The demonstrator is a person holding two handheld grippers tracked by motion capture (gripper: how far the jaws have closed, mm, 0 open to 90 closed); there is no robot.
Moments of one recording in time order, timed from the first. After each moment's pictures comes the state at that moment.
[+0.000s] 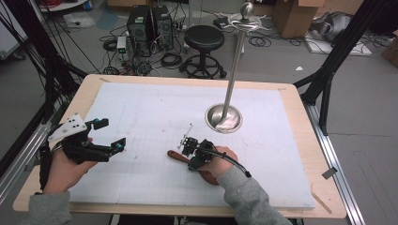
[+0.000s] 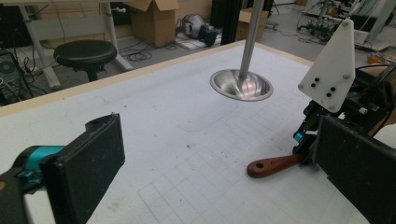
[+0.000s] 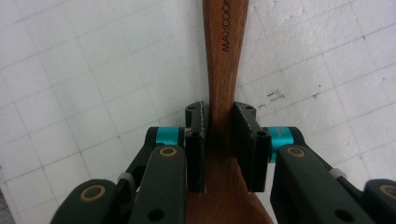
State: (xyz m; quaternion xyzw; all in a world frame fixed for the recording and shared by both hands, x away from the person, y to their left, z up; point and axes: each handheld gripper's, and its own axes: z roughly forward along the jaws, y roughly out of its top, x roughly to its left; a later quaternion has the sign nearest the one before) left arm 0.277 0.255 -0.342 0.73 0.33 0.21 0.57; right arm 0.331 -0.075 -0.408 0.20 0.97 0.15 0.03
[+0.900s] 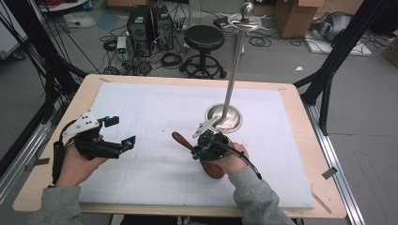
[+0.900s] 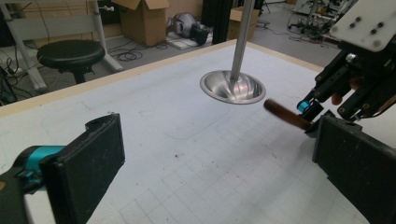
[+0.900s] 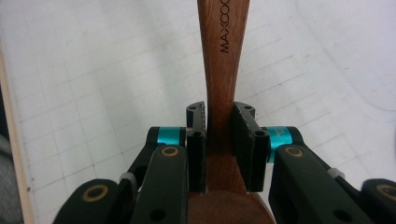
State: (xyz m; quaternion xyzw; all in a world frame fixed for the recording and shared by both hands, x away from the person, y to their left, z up) left arm 0.292 0.233 -0.346 0.73 0.32 0.19 0.57; right arm 0.328 -0.119 -0.373 0.21 0.93 0.31 0.07
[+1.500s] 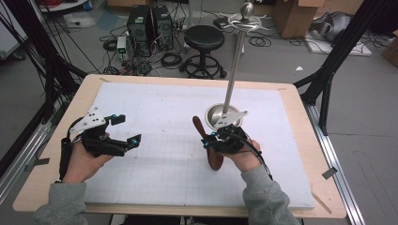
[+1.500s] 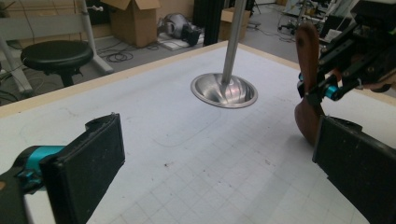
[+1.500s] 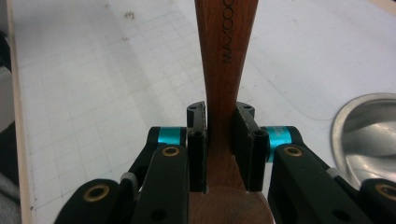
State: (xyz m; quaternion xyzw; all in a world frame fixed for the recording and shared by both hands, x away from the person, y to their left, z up) left arm 0.301 0.219 -0.347 0.74 0.30 0.18 0.58; right arm 0.331 -0.167 -0.356 0.25 0.87 0.41 0.09
